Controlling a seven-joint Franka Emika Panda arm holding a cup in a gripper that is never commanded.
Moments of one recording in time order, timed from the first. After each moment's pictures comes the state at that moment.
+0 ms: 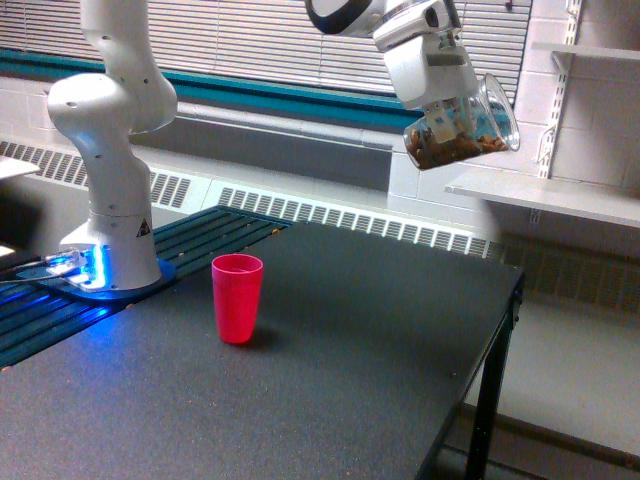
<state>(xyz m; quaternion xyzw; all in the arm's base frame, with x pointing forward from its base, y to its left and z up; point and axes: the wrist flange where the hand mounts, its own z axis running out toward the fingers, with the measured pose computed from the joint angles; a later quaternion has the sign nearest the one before) 0.589 -0.074 0.481 -0.88 0.40 -0.23 0.08</state>
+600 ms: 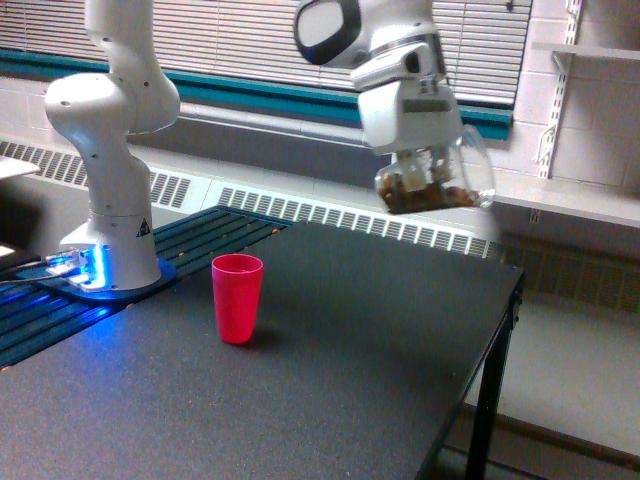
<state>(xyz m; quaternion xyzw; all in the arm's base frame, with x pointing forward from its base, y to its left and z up) 0.585 -0.133 0.431 -0.88 0.43 -0.20 0.03</state>
